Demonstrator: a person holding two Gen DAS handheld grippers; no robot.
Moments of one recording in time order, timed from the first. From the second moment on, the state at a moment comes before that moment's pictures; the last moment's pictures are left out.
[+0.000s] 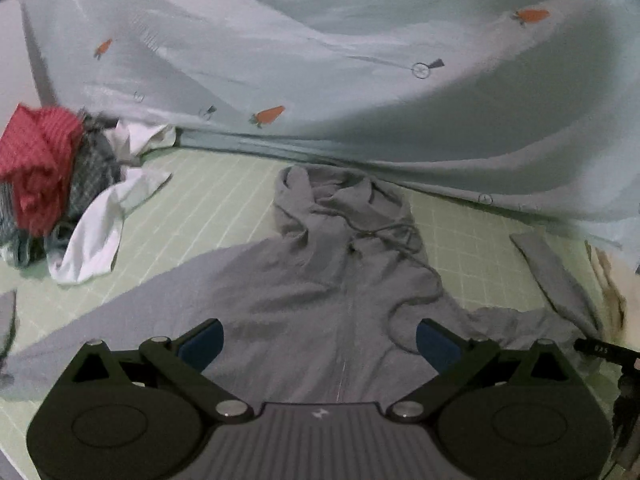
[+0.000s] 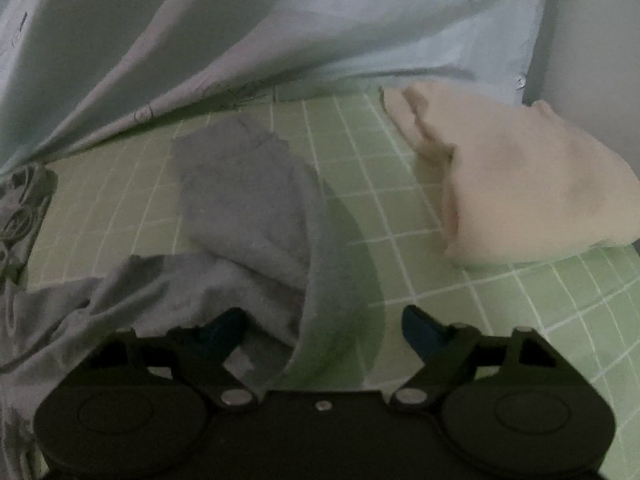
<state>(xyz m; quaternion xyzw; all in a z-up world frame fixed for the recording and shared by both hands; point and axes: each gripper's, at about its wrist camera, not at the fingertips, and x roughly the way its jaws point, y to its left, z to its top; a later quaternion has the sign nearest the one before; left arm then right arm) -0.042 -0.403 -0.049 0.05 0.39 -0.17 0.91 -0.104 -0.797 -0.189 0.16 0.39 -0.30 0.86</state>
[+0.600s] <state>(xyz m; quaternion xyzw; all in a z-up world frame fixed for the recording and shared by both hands) -0.059 -0.399 -0.060 0.02 0.41 -0.22 0.89 -0.192 -0.694 -0.172 0.13 0.41 -0.28 0.86</state>
